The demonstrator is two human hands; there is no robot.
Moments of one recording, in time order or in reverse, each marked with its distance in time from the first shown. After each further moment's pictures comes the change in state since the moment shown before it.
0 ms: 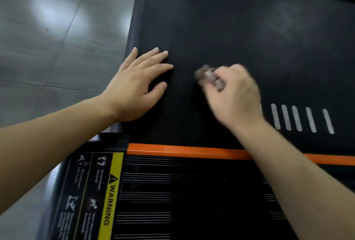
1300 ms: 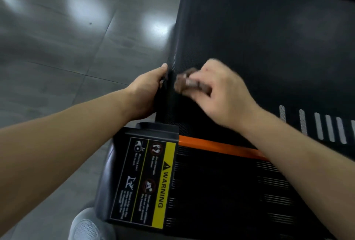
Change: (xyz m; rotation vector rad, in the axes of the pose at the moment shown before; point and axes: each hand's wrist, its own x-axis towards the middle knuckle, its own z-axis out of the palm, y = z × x) left_hand -0.031 -0.032 -0.007 -1.523 -0.009 -1.021; right_hand 0.007 -0.084 0.038 0.171 -0.220 -0.505
